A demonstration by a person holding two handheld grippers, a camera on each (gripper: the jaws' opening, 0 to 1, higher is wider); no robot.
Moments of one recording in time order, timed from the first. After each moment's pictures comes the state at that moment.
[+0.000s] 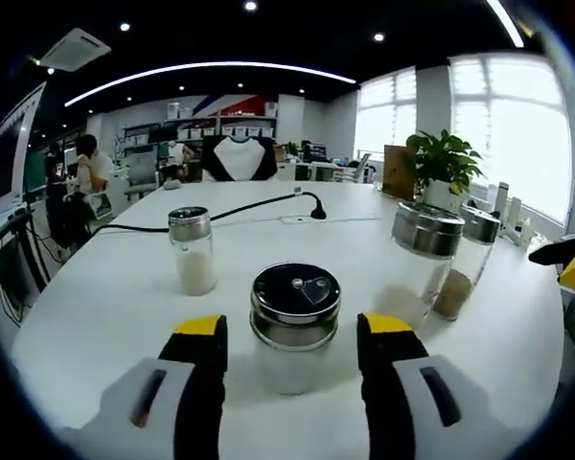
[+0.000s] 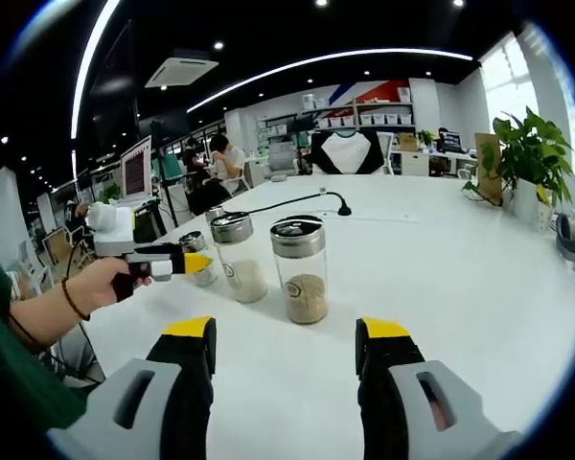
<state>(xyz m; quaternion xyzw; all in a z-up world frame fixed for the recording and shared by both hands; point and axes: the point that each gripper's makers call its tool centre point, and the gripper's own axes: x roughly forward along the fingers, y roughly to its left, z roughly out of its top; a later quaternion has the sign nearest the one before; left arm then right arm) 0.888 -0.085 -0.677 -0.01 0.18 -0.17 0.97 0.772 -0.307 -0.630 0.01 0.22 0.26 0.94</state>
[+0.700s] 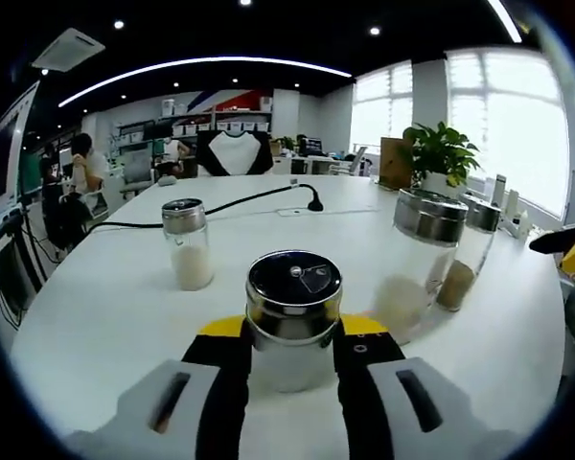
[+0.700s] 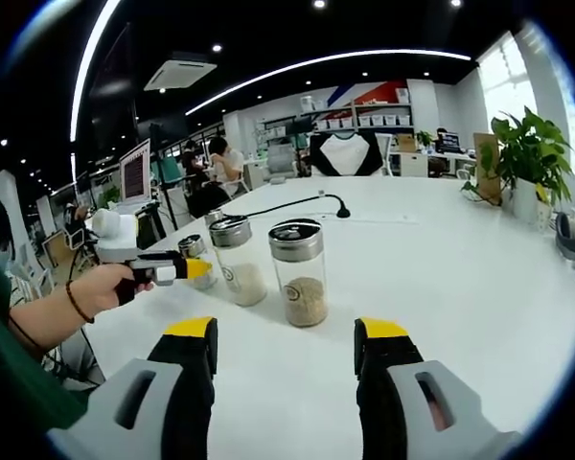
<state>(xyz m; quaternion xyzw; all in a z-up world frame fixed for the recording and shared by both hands) 0.888 -0.087 -0.685 0.00 0.19 -0.18 0.97 0.774 -0.308 -0.629 0.02 0.22 0.26 0.94</state>
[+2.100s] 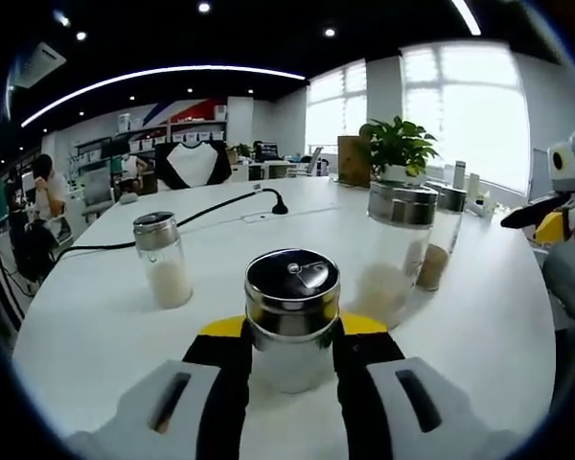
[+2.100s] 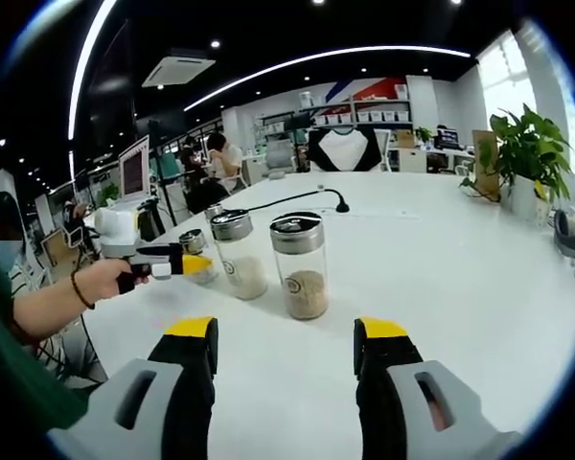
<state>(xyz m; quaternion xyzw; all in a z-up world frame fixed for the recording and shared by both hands) 0.888 -0.091 -0.684 0.03 0.17 -0.29 0.94 0.768 -0.308 -0.631 0.01 0.23 0.25 0.94</state>
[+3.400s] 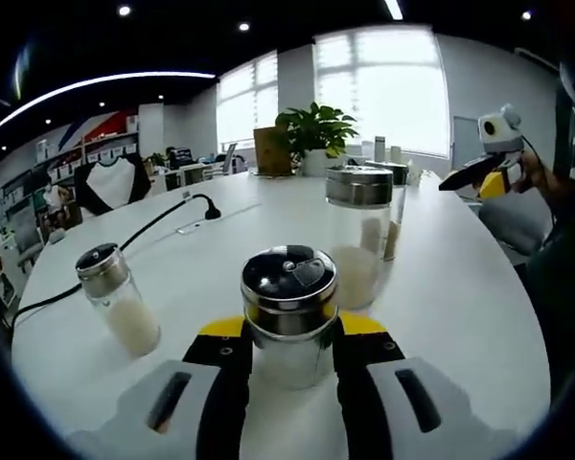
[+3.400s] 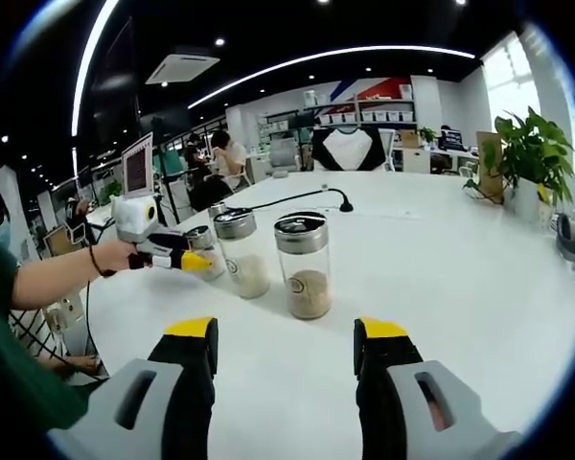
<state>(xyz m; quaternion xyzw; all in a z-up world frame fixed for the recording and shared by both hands) 0.888 -0.103 -0.685 0.10 0.16 -0.48 0.86 0.768 -0.307 -0.631 0.01 0.23 0.26 0.94</state>
